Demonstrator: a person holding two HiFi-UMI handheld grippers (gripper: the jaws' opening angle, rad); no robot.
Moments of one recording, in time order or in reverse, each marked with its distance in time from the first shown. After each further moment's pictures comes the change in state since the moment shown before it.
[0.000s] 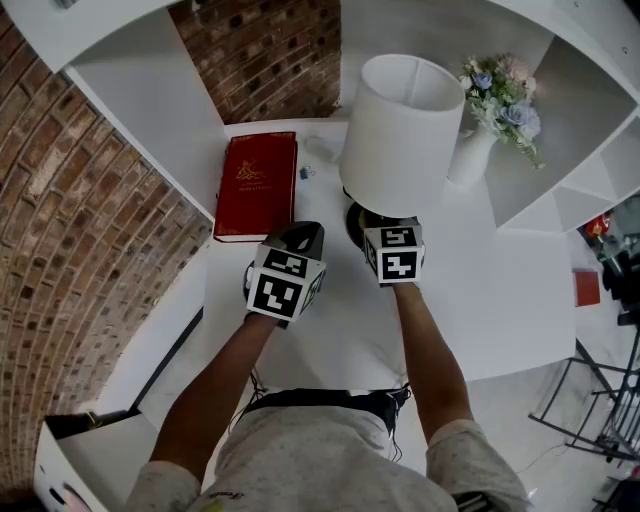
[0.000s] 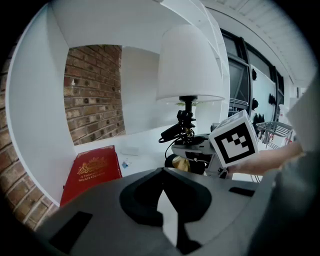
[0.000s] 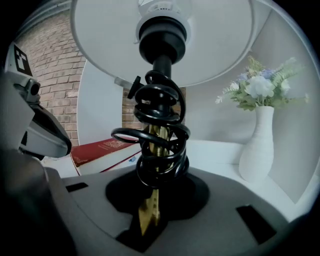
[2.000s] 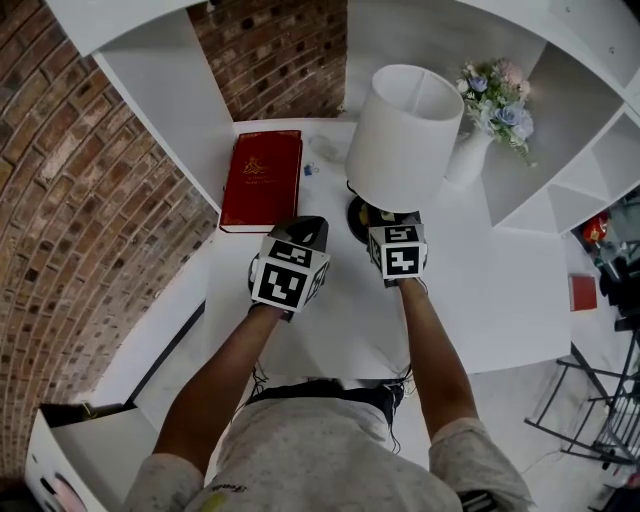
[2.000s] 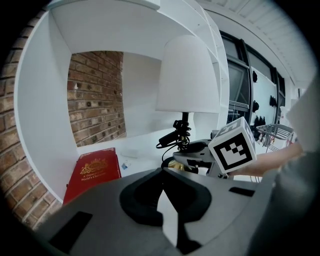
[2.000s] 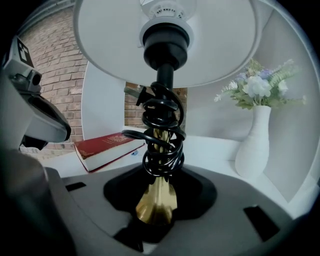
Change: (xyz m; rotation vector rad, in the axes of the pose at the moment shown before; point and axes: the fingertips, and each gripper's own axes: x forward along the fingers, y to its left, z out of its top) left arm -0.016 -0.012 0.007 -0.014 -0.021 0.016; right arm -0.016 -0.001 -0.011 -0.018 0.043 0.017
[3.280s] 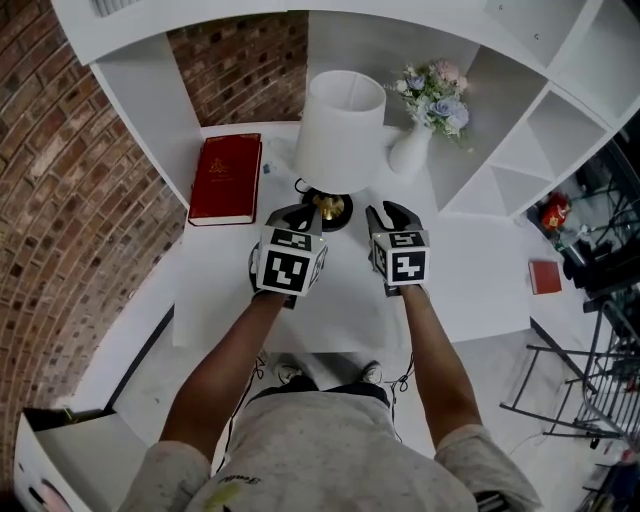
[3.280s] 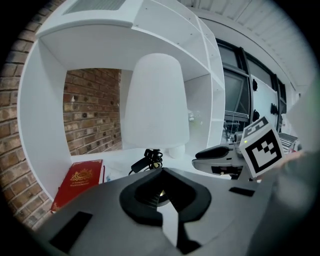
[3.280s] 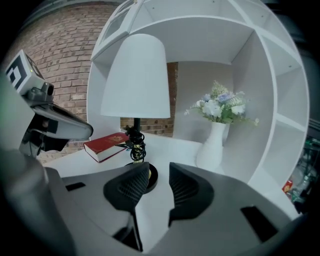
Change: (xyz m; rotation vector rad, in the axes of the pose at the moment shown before) left arm -0.015 -0.079 0.051 -0.041 -0.096 0.010; right arm -0.127 -0.060 0.008 0.002 0.050 -0.068
